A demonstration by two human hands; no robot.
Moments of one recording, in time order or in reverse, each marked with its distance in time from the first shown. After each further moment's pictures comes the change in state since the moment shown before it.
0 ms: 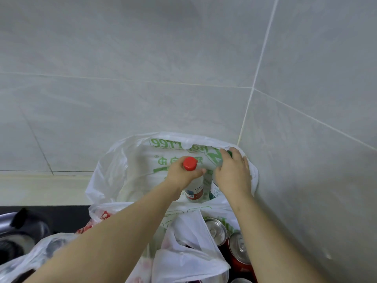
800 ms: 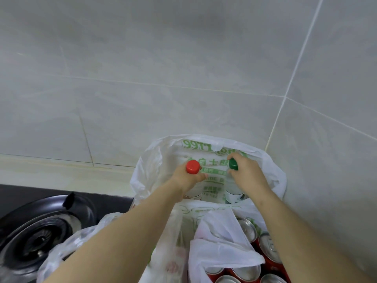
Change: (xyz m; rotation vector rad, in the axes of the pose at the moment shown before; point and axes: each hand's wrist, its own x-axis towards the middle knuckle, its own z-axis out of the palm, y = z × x) left_hand -0.039 0.002 -0.064 -0.043 -0.020 -0.091; right_hand -0.002 -0.027 -0.002 0.164 -0.177 -0.152
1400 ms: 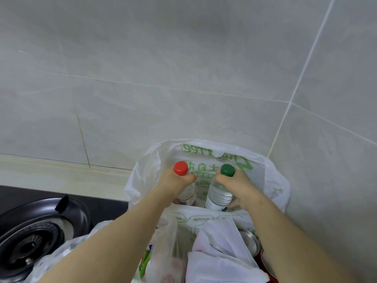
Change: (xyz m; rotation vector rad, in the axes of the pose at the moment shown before) left_hand 0.017 -0.010 -0.018 0.097 0.211 0.040; right_hand 0.011 -0.013 0.022 0.725 -0.286 0.413
